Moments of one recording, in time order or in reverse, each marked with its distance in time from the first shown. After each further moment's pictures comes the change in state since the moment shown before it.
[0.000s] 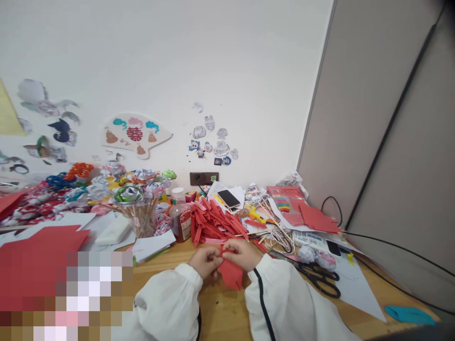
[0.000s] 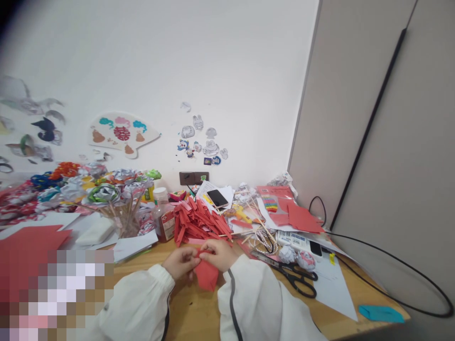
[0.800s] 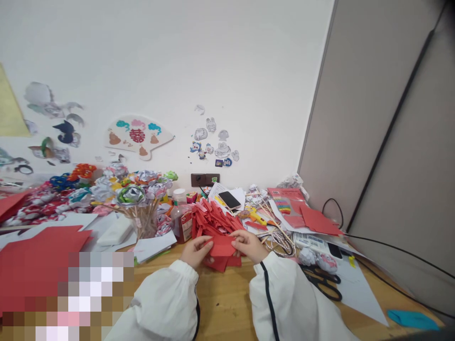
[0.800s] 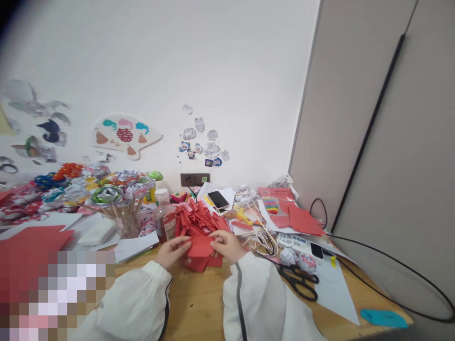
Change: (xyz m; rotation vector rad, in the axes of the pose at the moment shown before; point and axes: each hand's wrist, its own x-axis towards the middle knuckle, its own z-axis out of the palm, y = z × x) left_hand 0.003 0.010 -0.021 -0.255 0.264 0.037; right_hand 0.007 0.018 -0.013 0.382 0.122 0.082
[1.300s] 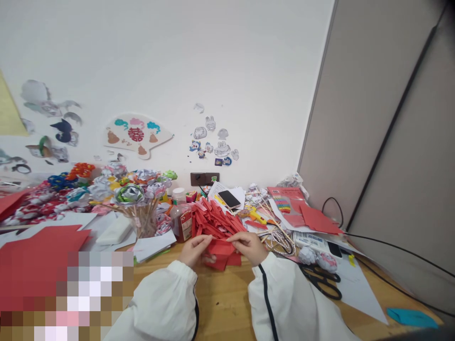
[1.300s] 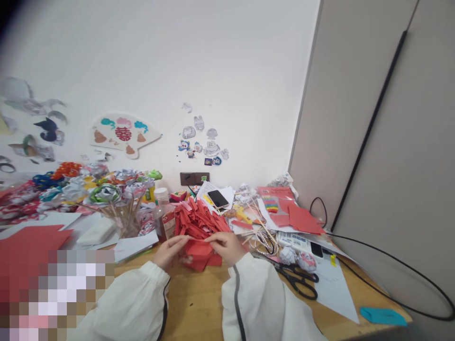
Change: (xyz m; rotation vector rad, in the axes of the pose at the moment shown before) left_hand -0.007 0.009 0.006 -0.188 0.001 -0.091; right_hand -0.008 -0.015 0.004 -0.384 0.059 -0.274
